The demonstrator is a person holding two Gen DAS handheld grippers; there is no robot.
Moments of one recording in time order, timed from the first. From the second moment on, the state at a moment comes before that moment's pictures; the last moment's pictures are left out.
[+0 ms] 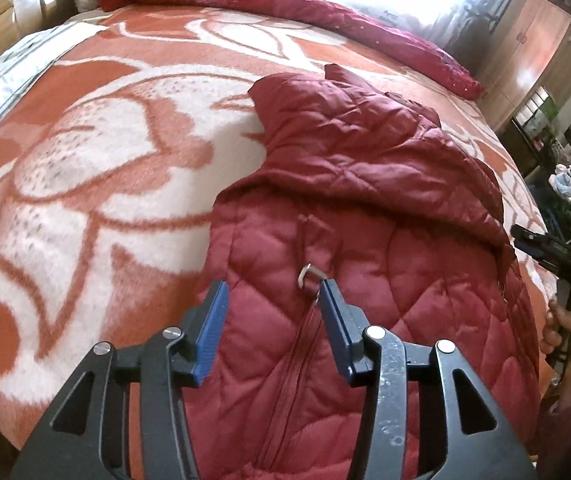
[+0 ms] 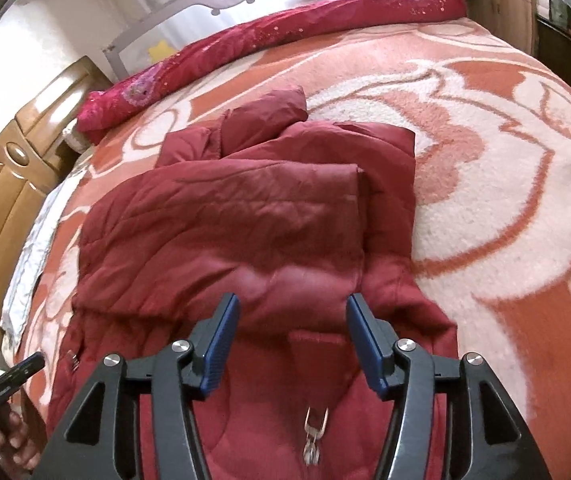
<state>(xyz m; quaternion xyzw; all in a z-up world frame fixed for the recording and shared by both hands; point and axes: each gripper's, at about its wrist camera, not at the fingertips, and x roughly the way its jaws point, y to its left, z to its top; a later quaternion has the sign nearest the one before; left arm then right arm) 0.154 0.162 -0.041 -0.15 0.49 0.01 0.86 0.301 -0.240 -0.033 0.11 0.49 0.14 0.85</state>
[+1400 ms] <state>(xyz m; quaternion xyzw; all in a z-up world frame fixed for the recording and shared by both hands) 0.060 0.190 -0.075 -0.17 0.53 -0.03 0.83 0.112 -0.348 -0.077 0.19 0.56 0.15 0.80</state>
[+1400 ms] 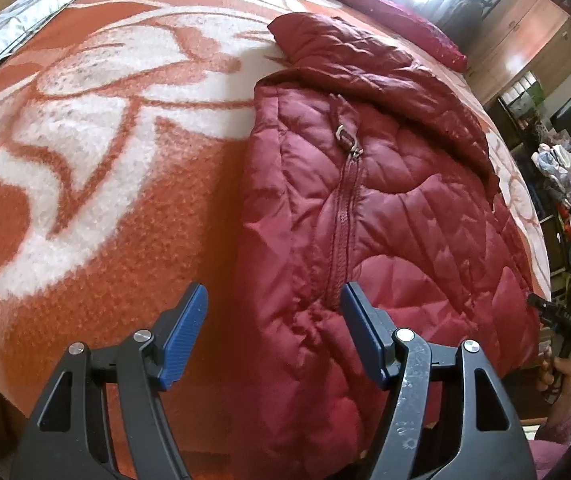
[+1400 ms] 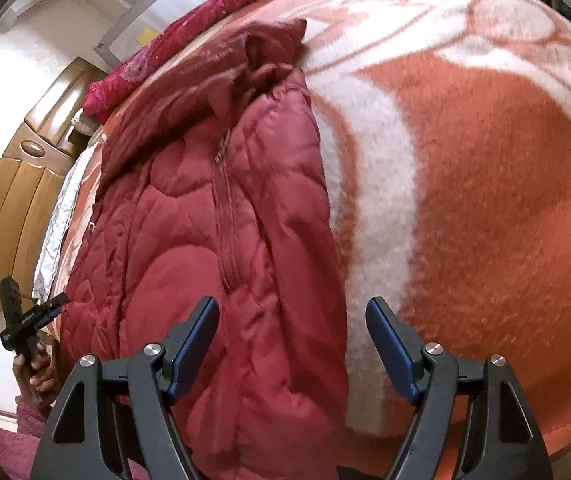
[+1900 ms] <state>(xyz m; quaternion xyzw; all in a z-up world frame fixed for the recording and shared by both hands) 0.028 0.171 -0.097 -0.18 0.55 -0.11 0.81 0.090 -0.348 -0.095 0.25 0.57 0.23 0.75</state>
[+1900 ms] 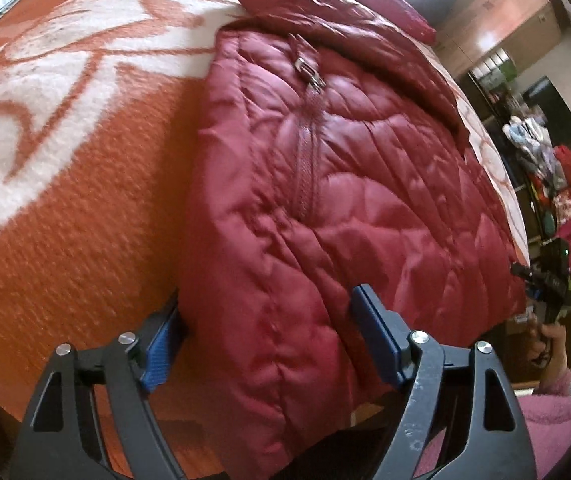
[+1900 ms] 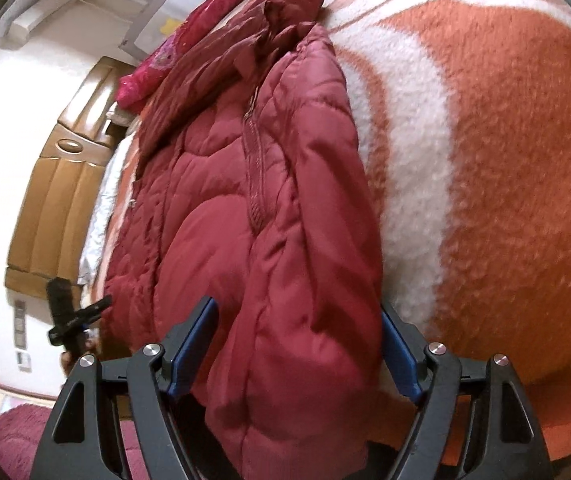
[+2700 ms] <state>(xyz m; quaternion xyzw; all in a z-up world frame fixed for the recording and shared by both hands) 0.019 0.143 -0.091 -0.16 0.55 -0.19 0.80 0.077 -0.327 -0.101 0.26 0.57 0.31 0.72</state>
